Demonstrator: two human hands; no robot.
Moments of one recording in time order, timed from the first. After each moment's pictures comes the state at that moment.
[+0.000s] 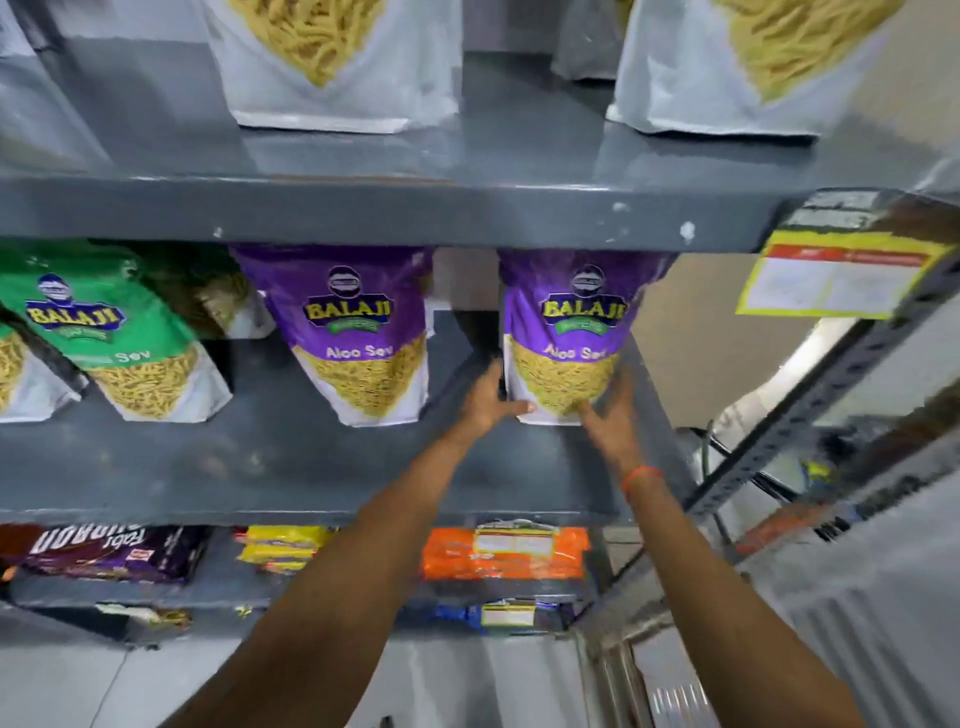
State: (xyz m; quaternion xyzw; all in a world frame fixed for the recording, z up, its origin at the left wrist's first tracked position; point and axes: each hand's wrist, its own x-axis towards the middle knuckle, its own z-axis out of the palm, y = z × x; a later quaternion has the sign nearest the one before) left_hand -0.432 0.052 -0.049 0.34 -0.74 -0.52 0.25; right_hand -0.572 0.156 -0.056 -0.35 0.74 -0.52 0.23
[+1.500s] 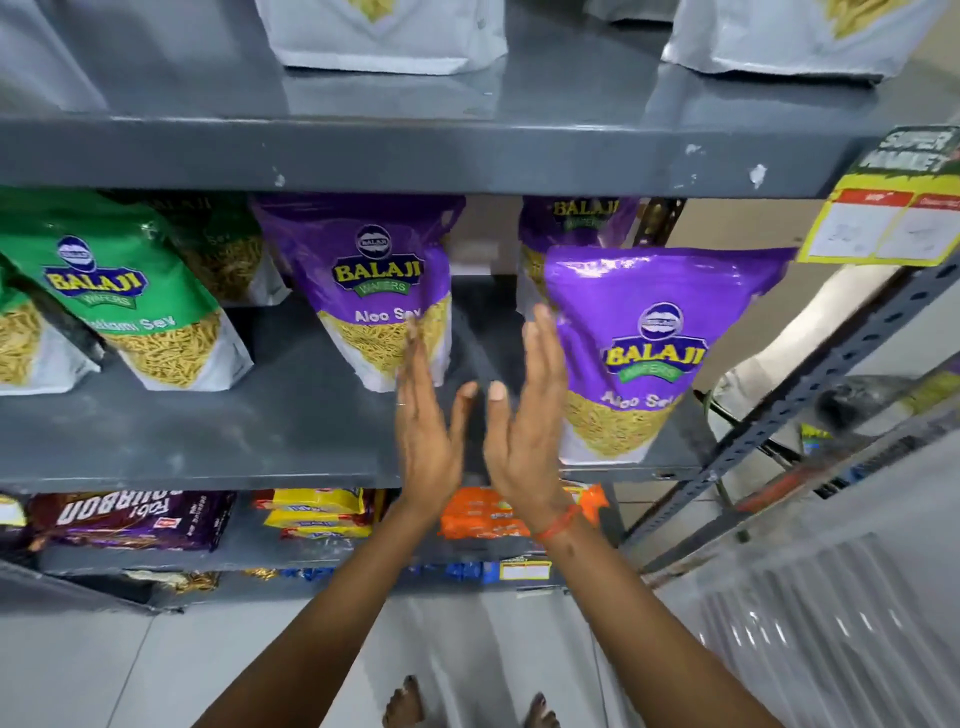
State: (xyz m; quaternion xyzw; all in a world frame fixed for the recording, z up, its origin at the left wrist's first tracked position) left_hand -0.316 0.142 -0.013 0.39 -0.72 -0.29 0.50; right_hand -0.392 0.192 0.011 -0.55 0.58 -0.60 -0.07
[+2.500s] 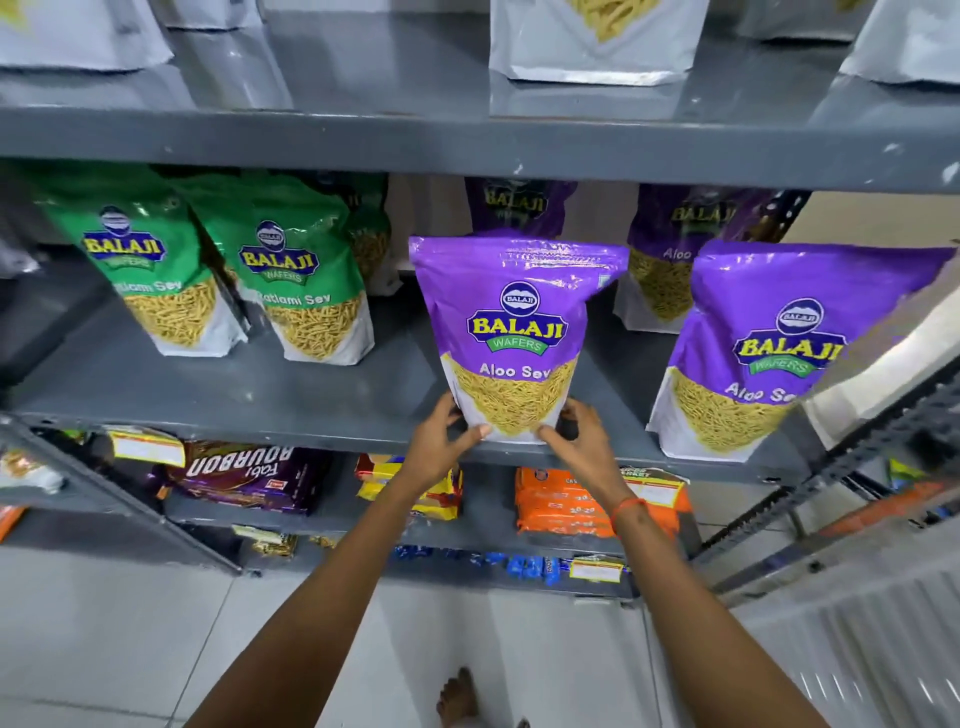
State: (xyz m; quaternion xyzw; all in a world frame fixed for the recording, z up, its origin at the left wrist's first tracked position) left_hand -0.179 0.089 -0.073 0.44 -0.68 -0.53 0.27; right_hand -0.364 0.166 -0.069 -0.44 0.72 -0.43 0.32
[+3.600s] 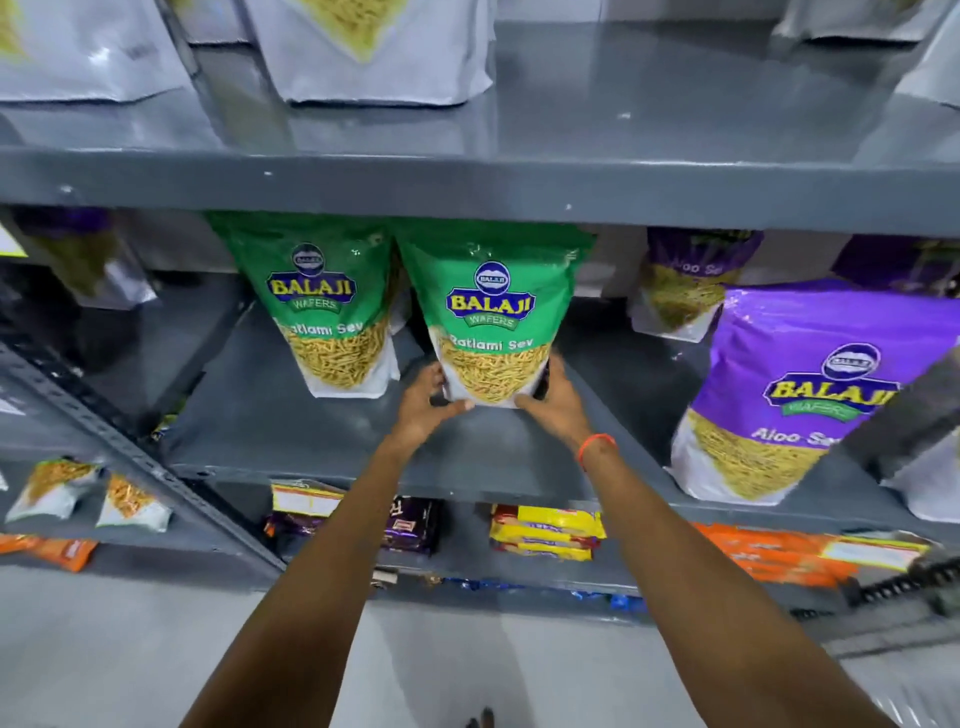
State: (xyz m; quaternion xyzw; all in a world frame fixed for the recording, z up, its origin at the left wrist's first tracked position) left_hand 0.031 -0.119 -0.066 0.51 -0.64 -0.50 0.30; right_hand -0.143 -0.048 -0.046 -0.46 0.67 -0.46 0.36
